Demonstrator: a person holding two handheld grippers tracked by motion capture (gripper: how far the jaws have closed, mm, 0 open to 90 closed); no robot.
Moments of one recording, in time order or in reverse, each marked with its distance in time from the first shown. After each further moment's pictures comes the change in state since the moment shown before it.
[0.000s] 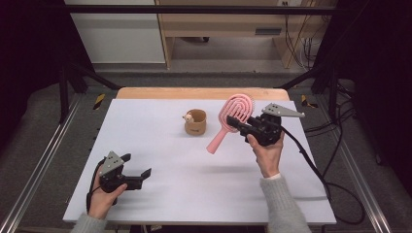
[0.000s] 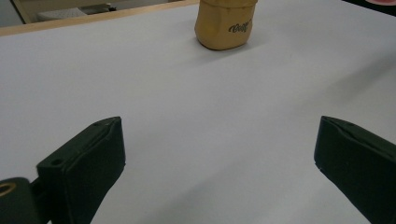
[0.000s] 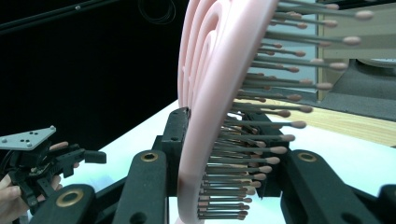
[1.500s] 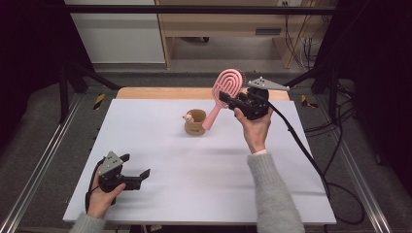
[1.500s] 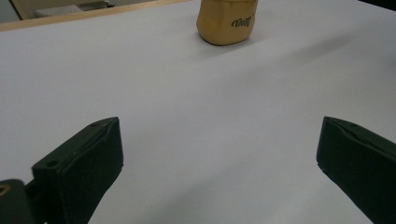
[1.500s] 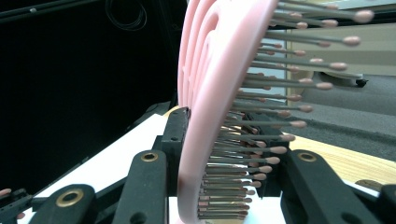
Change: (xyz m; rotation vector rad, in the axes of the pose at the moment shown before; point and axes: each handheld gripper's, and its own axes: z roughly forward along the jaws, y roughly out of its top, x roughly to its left) left arm 0.004 -0.003 0.001 0.006 -0.007 0.006; right arm -0.008 0.047 0.049 -0.005 -0.124 -0.028
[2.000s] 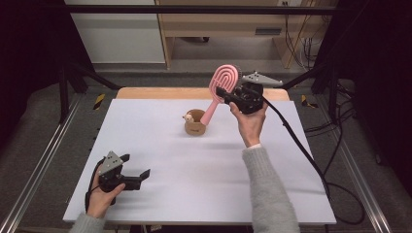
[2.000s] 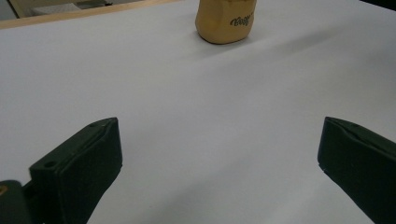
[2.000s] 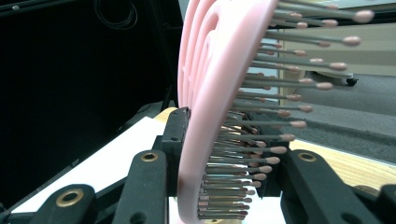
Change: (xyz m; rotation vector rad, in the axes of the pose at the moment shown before) left arm 0.000 0.000 0.000 0.006 -0.007 -0.002; right arm -0.002 0.006 0.020 0.005 -0.034 -0.001
